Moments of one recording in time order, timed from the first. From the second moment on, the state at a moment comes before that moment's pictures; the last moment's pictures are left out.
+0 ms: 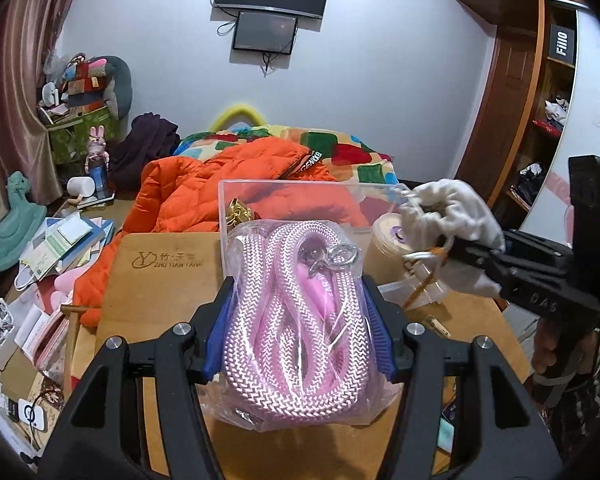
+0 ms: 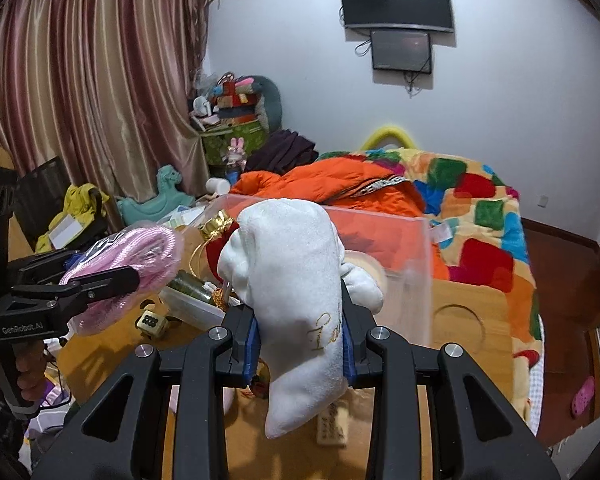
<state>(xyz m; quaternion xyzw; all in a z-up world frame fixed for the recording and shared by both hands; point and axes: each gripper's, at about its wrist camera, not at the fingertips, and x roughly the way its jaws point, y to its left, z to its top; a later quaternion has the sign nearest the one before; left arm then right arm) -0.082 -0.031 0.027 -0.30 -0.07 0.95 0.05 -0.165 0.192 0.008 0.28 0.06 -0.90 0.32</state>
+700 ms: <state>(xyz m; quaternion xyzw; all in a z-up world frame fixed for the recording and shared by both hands) -0.150 -0.027 0.013 -0.34 -0.05 0.94 0.06 -0.213 0.139 -0.023 0.31 0.10 -0.87 0.36</state>
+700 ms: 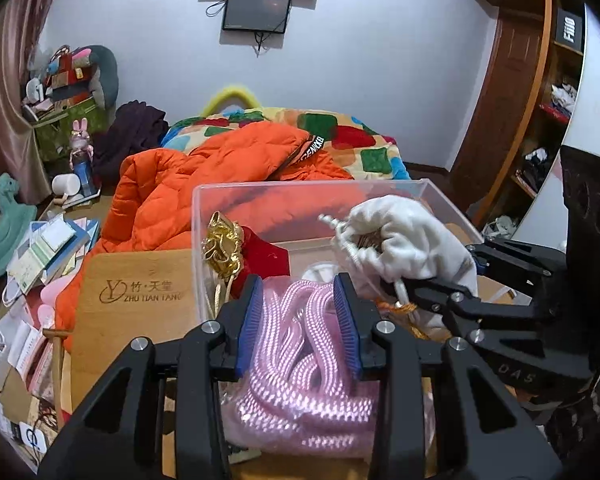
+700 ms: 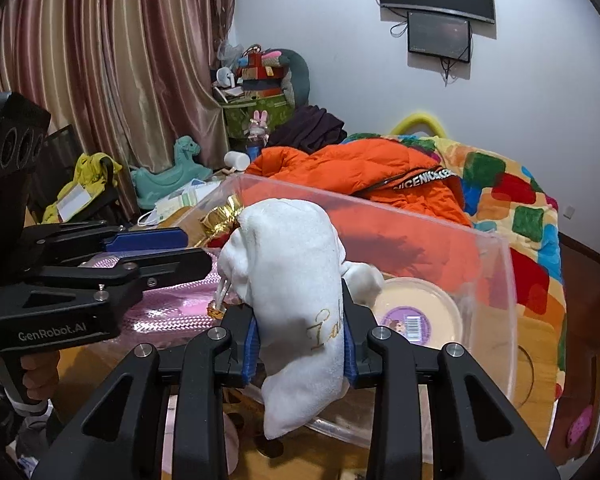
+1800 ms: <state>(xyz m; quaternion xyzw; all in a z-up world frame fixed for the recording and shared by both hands) -0.073 -0.051 0.040 -0.29 -0.03 0.96 0.02 -0.135 0.206 0.012 0.26 0.10 -0.93 0.26</state>
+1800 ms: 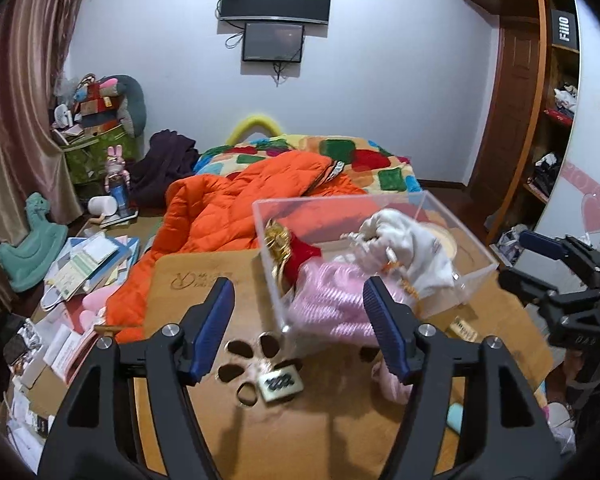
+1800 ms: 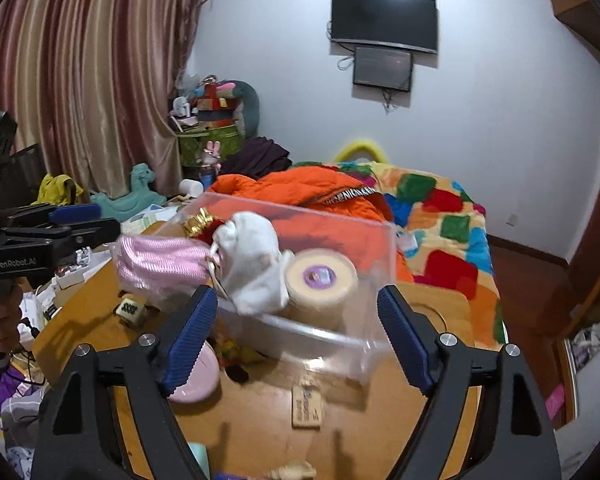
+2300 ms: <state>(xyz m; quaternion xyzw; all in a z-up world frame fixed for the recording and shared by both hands) -0.061 -0.063 -0.023 -0.37 -0.04 0.93 -0.01 -0.110 0.194 -0.034 0.32 0.08 -0.90 0.29</state>
